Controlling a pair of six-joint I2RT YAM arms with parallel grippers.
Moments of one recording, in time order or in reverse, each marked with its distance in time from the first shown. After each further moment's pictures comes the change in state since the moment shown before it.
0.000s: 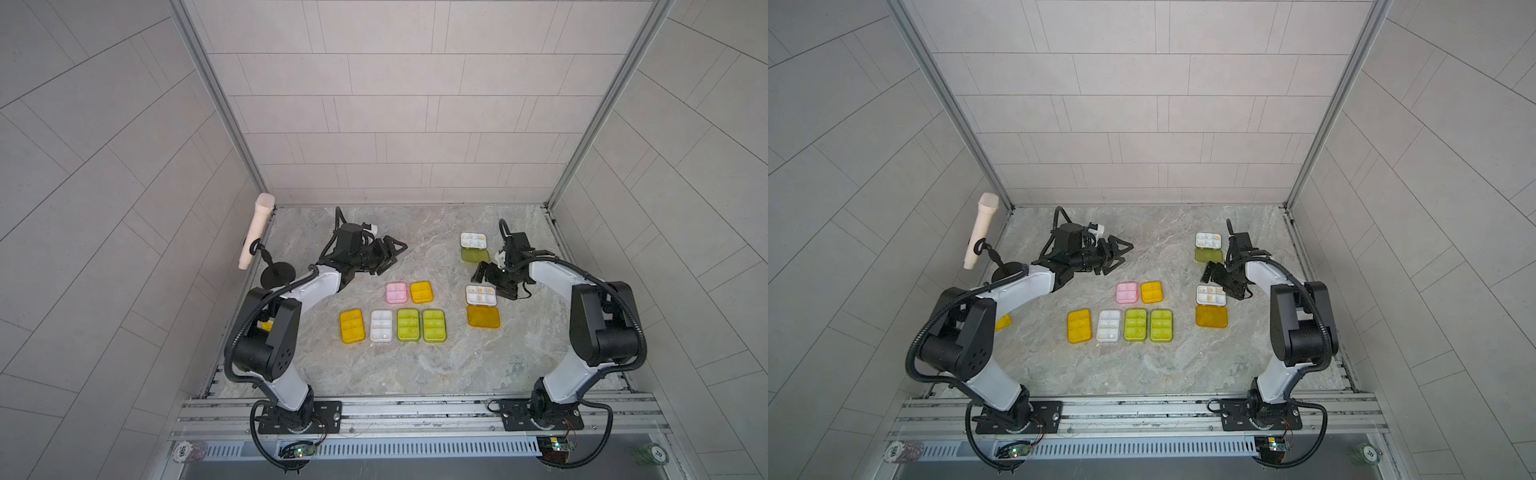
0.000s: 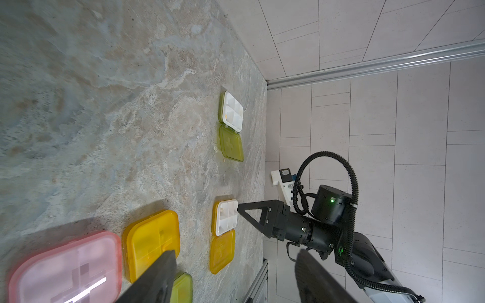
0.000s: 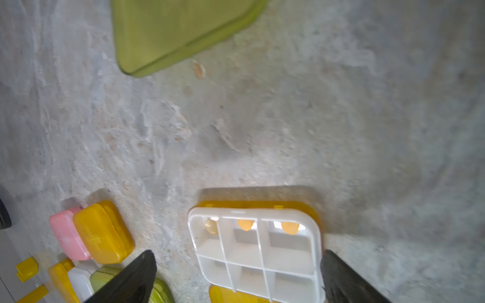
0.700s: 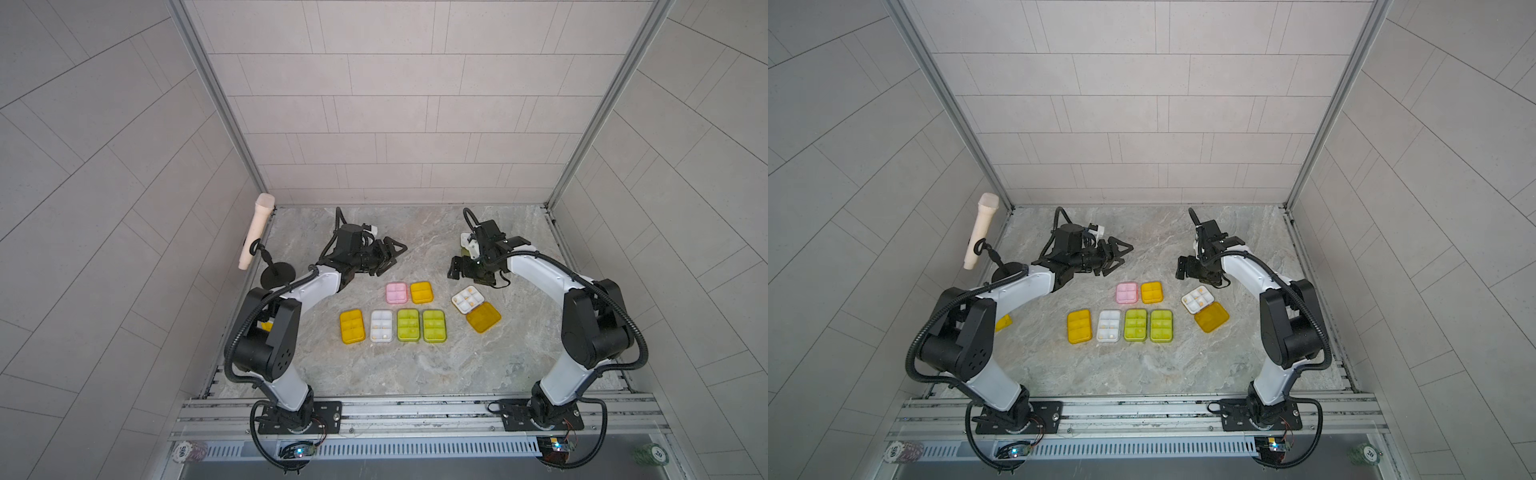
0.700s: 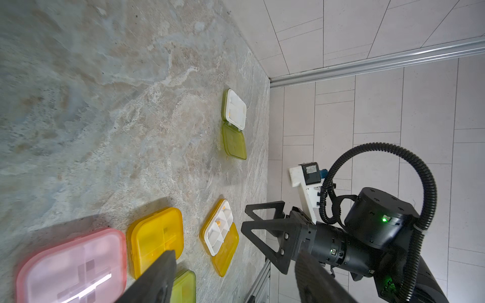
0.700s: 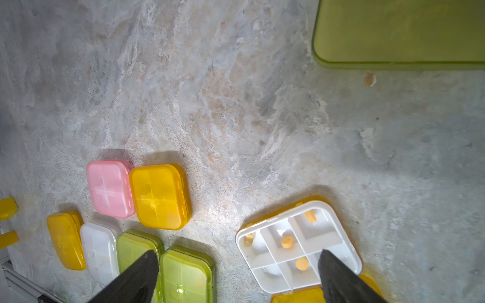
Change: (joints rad) left arm 0.000 0.000 0.000 -0.014 0.001 0.015; right arm 0.209 -0.003 0.163 -0.134 0.075 -0.071
